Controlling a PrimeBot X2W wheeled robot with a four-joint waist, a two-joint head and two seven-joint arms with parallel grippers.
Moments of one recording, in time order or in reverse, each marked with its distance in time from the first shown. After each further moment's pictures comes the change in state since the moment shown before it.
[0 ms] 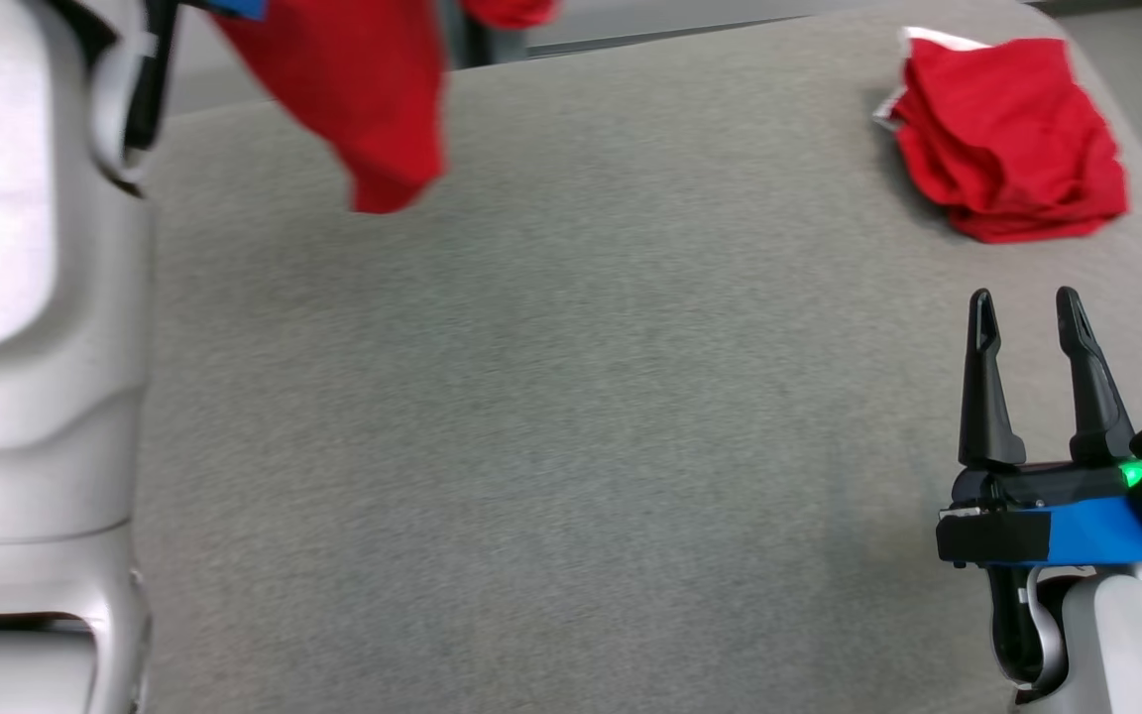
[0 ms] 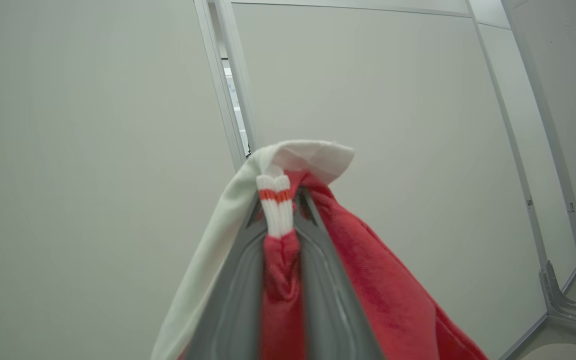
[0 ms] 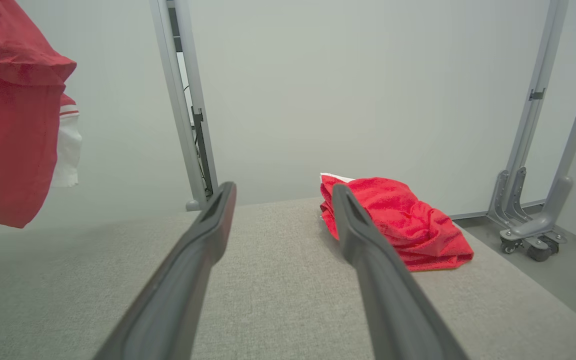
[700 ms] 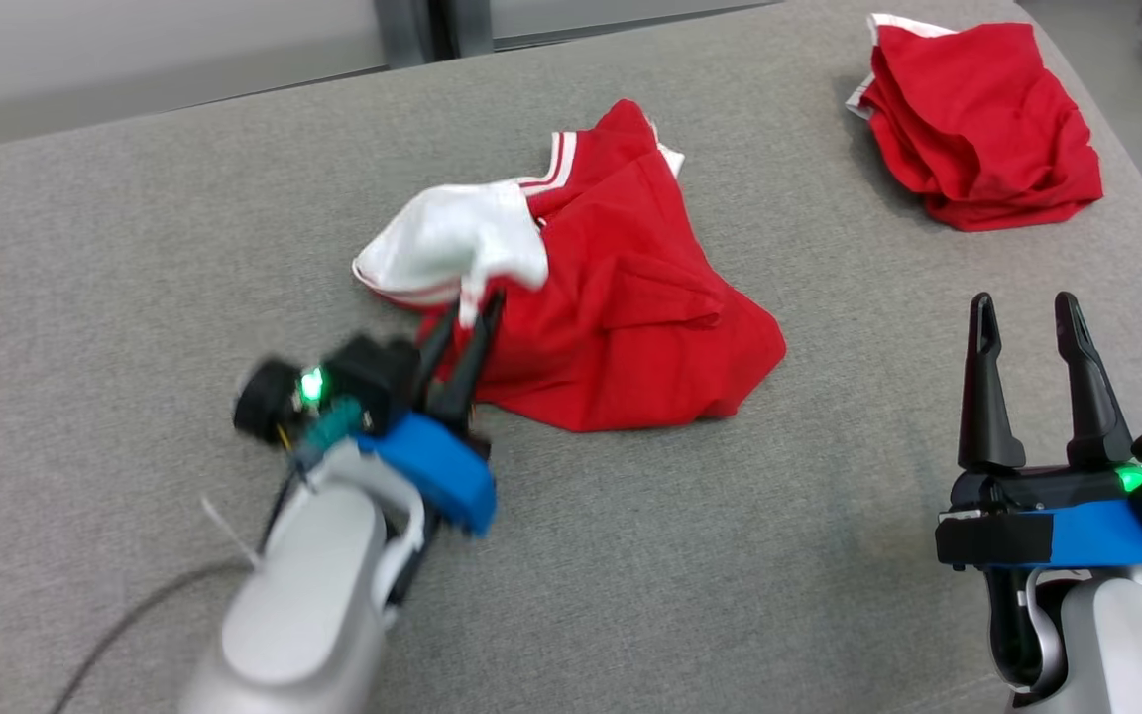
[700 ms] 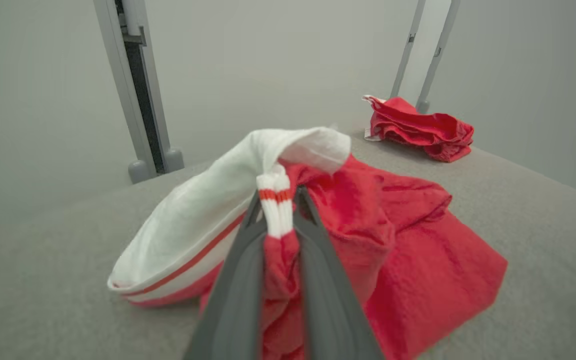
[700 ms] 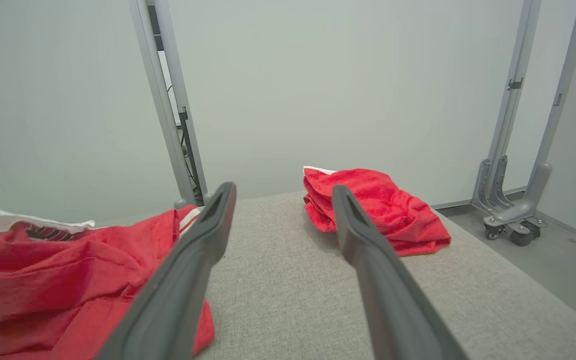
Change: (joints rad) left arm 0.544 -0.105 -0.240 0.140 -0.134 0.020 -0.057; right arm 0.004 0.006 -0.004 0.004 0.030 0.000 0.000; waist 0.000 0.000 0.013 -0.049
